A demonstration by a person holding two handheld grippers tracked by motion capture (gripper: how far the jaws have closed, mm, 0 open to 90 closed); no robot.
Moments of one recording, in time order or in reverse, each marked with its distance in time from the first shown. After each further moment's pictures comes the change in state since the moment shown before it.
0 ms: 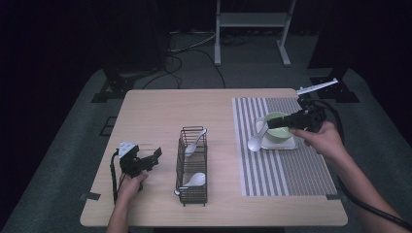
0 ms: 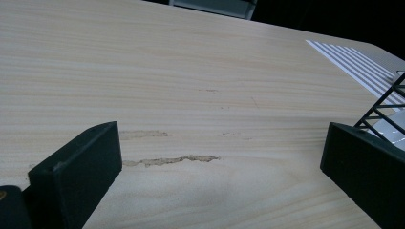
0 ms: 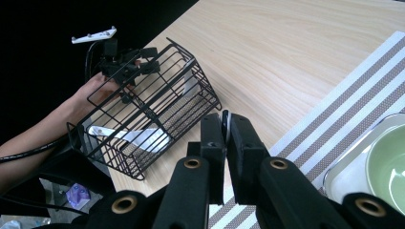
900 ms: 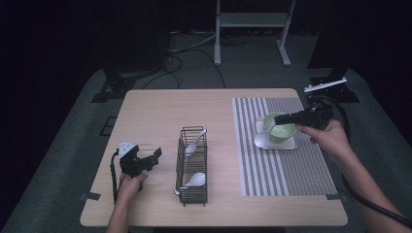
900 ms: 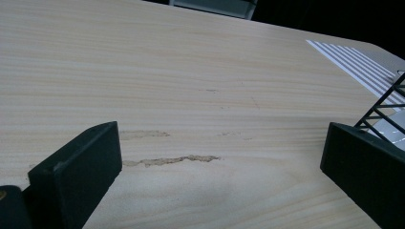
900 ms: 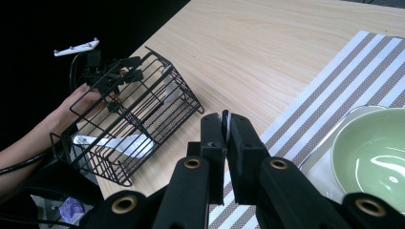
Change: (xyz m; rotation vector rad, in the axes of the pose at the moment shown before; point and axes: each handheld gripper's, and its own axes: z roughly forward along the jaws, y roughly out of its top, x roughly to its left) left arm 0.000 0.000 0.000 0.000 0.002 0.001; right arm -0.019 -0.003 -0.013 -0.029 -0.041 0.046
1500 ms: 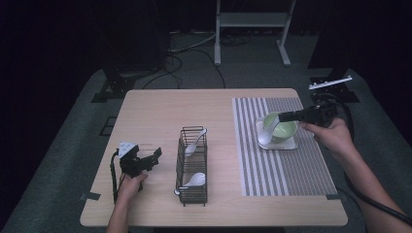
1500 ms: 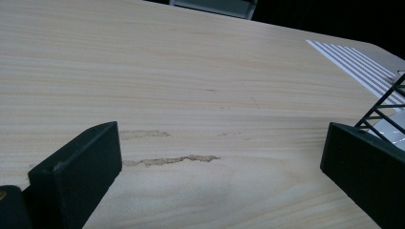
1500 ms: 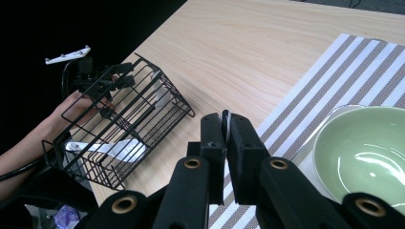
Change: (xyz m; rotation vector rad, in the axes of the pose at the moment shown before) left arm 0.000 0.000 0.000 -0.002 -0.001 -0.004; right arm -0.008 0.001 -0.008 -0.014 -0.027 0.023
